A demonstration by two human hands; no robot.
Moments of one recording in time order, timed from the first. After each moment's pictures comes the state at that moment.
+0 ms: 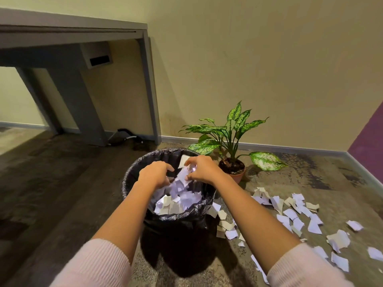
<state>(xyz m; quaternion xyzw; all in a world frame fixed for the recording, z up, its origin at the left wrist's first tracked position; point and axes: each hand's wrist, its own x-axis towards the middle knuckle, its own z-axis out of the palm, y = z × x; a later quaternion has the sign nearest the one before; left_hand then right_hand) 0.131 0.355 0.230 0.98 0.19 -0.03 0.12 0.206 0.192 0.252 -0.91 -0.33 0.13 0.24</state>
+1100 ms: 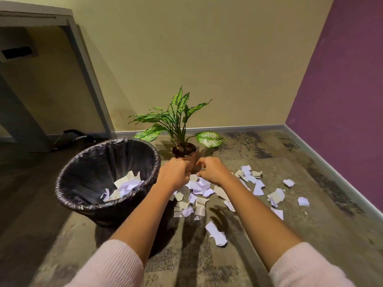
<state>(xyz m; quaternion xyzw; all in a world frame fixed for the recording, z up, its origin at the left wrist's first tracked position) 0.174 0.146 0.187 1.00 -0.02 0.04 0.07 0.218 -0.006 0.193 -0.94 -0.19 0.09 0.25</state>
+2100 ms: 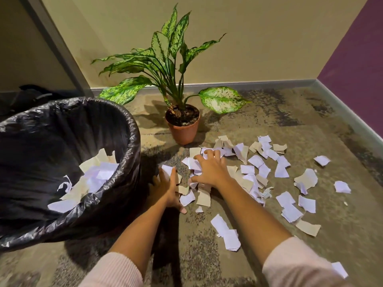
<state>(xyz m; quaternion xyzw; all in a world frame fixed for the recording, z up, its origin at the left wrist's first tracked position) 0.227 0.178 -0.022 0.95 0.14 -0.24 0.12 0.313 0.025 -0.005 -0.97 -0.21 0.12 0.07</state>
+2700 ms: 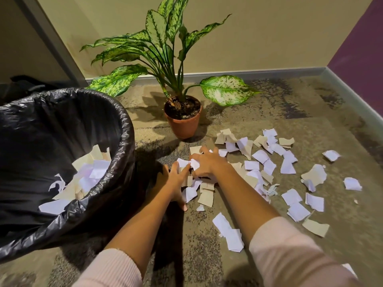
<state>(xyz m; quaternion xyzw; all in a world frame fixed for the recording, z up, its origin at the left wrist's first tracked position) 0.257 0.169 -0.028 0.95 0.03 -0.28 0.11 0.345 0.039 -0.015 -0.94 -0.24 0.25 0.00</state>
